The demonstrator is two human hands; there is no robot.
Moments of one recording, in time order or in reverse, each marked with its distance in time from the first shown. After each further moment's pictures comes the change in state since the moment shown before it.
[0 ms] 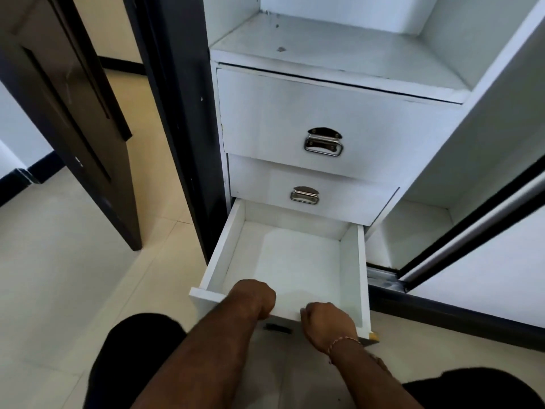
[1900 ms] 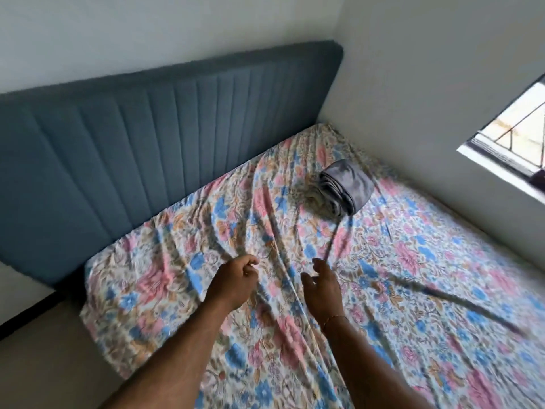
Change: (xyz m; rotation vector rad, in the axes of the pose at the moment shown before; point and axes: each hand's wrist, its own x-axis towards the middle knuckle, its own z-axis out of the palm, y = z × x) left_hand -0.468 1.304 -0.116 0.501 -0.734 1.648; right_hand -0.907 0.650 -0.250 0.804 1.388 2.640
